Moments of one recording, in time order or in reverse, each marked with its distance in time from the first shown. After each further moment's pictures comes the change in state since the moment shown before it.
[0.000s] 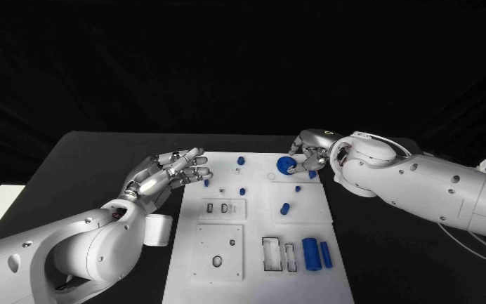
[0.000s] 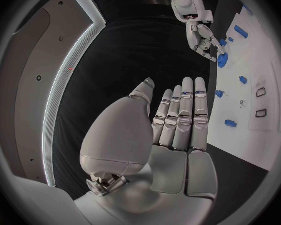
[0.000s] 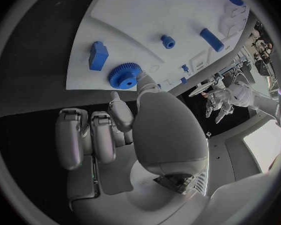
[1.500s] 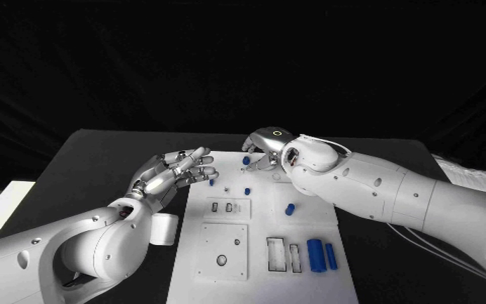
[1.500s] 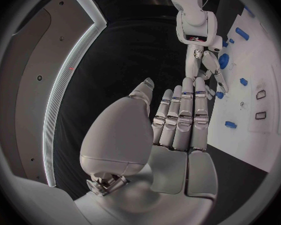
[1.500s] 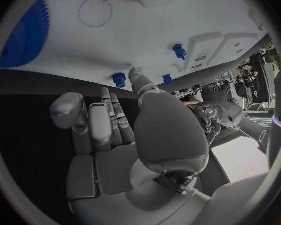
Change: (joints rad) left arm 0.000 0.009 0.000 0.005 0.000 -0.002 0.003; left_hand -0.004 -0.004 0.000 0.006 0.000 0.004 -0.004 0.000 0.000 0.000 0.000 0.000 0.000 0.000 0.000 0.000 -0.001 0.000 0.000 0.000 0.000 0.001; right arm -0.006 0.302 -0.008 -0.190 -0.197 -0.108 0.148; right_hand -0.087 0.037 0.157 -0.222 -0.120 -0.017 0.032 -0.041 -0.006 -0.441 0.050 -1.082 -0.999 -0.001 0.048 -0.250 -0.307 0.050 -0.131 0.052 -0.270 -0.431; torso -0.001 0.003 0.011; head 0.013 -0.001
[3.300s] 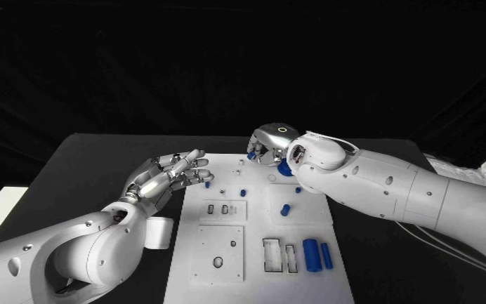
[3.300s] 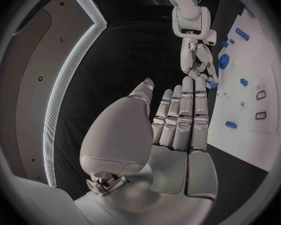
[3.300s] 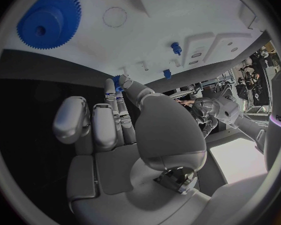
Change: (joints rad) left arm -0.003 -0.005 -0.002 0.001 0.000 0.000 0.005; left_hand 0.000 0.000 0.000 0.005 0.000 0.000 0.000 0.003 0.001 0.004 -0.004 0.000 0.000 0.007 -0.007 0.010 -0.002 0.000 0.004 -0.004 0.008 0.005; right arm 0.011 -0.056 0.007 0.055 -0.009 -0.011 -0.008; right_hand -0.059 0.102 0.270 -0.161 -0.014 0.226 -0.049 0.002 0.006 0.244 -0.058 -0.029 0.001 0.002 -0.045 0.019 0.072 0.000 0.050 -0.050 0.062 0.122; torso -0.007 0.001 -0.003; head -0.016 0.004
